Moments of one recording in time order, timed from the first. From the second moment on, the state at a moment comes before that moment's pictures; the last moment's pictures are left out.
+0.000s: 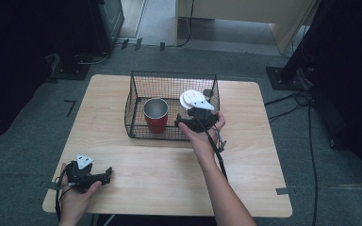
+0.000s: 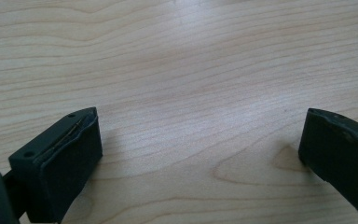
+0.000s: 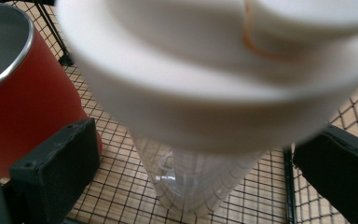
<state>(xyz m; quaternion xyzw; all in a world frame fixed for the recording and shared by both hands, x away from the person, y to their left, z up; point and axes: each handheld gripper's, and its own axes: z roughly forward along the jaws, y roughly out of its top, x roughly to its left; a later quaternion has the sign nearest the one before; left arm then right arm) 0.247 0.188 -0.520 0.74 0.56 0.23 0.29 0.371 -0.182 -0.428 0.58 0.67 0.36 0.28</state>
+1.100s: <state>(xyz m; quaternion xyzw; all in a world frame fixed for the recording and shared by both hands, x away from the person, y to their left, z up) 0.247 0.188 -0.520 0.74 0.56 0.23 0.29 0.290 -0.243 -0.406 0.53 0.67 0.42 0.30</state>
